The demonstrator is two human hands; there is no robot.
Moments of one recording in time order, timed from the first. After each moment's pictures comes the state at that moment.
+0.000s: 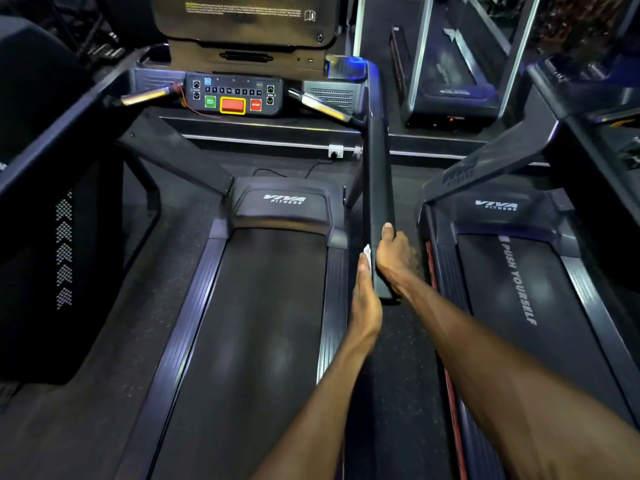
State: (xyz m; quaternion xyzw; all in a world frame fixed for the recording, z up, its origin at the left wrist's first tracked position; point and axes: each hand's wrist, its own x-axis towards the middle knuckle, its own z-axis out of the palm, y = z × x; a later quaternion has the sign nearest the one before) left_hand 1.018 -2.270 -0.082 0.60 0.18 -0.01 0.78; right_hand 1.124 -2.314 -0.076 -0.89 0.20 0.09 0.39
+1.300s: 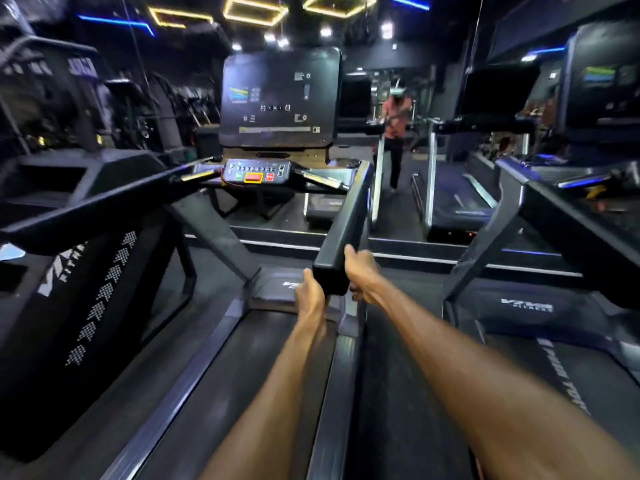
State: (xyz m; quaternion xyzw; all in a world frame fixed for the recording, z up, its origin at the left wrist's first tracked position) left_hand 1.023 -2.303 -0.145 0.55 0.31 0.22 0.74; right_hand 1.096 -2.363 -0.119 -0.83 0.00 0.07 0.56
